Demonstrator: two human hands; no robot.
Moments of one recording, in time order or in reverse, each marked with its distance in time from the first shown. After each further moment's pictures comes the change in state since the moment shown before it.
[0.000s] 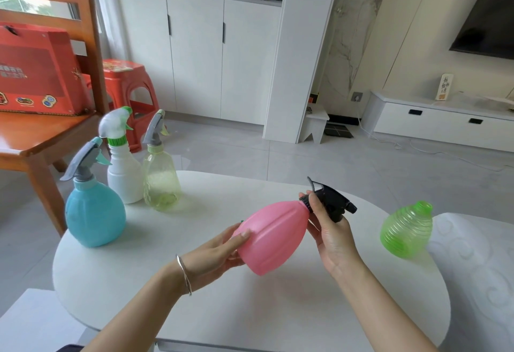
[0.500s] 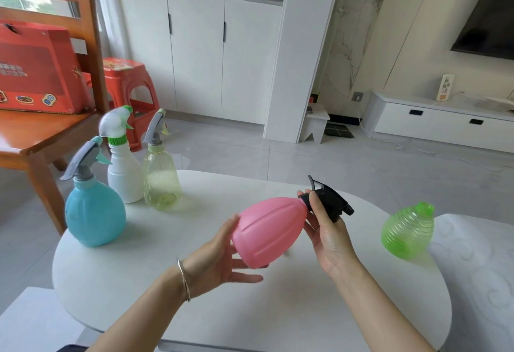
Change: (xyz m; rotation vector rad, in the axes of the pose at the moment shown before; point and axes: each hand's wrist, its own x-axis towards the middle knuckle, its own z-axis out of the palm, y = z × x) left_hand -0.006 0.010 0.005 -0.273 -0.043 -0.081; right_hand 0.001 0.002 0.004 -0.006 -0.058 0.006
